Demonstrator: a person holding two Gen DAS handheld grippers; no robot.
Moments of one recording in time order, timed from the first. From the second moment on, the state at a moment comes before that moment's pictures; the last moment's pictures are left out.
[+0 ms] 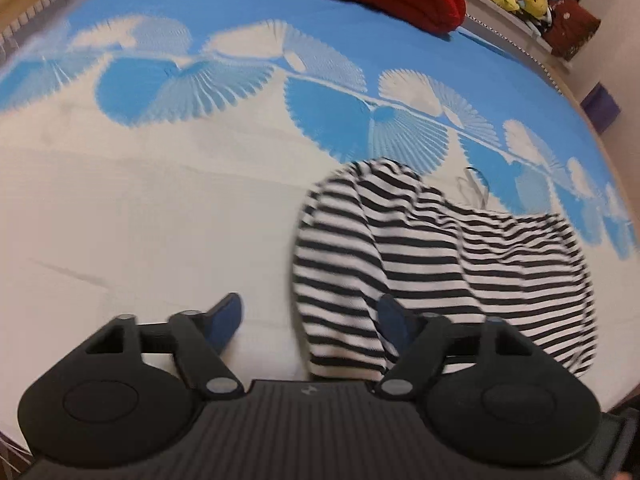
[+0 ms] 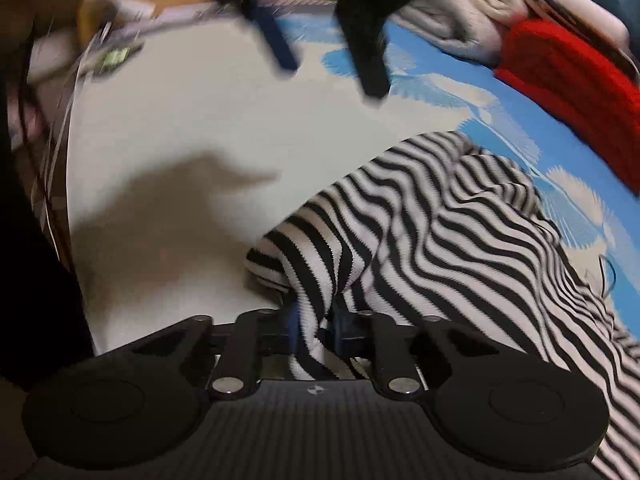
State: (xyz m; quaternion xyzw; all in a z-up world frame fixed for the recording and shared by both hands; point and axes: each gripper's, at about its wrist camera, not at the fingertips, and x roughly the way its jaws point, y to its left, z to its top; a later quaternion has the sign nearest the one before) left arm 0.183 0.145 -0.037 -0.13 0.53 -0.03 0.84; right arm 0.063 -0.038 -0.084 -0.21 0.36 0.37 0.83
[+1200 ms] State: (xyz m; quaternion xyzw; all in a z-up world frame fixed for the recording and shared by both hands) left arm 0.221 0.126 -0.051 -0.23 0.56 -0.11 0.79; right arm 0.071 -0.115 0.001 0.06 0.34 0.40 0.85
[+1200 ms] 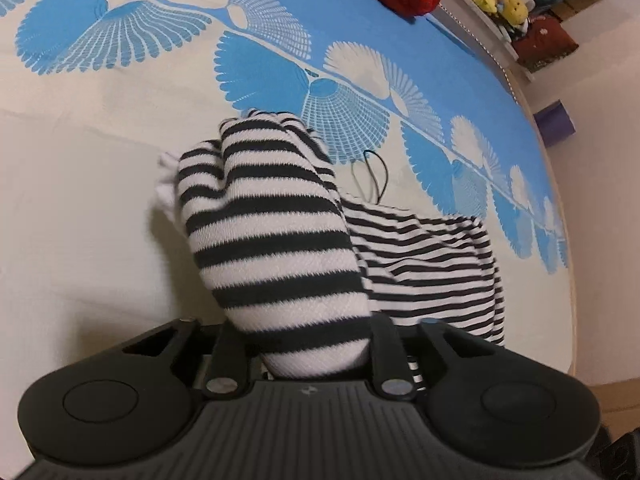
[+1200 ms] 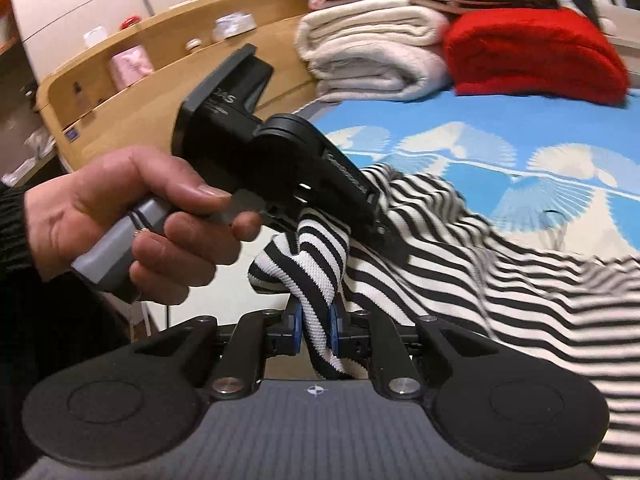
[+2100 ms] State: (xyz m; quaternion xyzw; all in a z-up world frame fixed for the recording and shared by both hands) left arm 0.217 0.007 -0.013 -0.13 0.48 -0.19 0.85; right arm 0.036 -0.404 -0.076 0.40 0.37 -0.05 0.84
